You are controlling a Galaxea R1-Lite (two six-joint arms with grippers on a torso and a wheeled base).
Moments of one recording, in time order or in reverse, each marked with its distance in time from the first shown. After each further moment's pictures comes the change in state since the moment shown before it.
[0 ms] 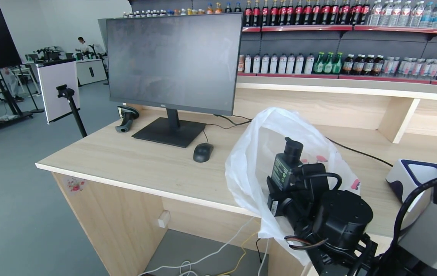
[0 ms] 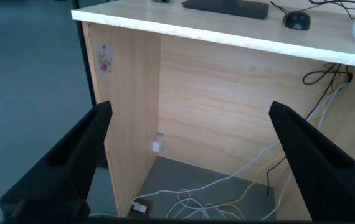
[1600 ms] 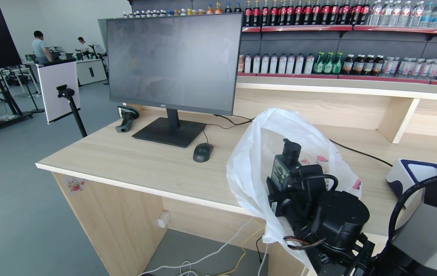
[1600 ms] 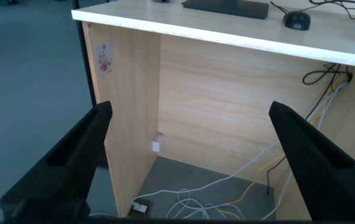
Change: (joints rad) left arm 0.000 0.000 0.000 0.000 0.001 0.000; right arm -0.009 0.027 -0.002 -0.009 0.005 -0.026
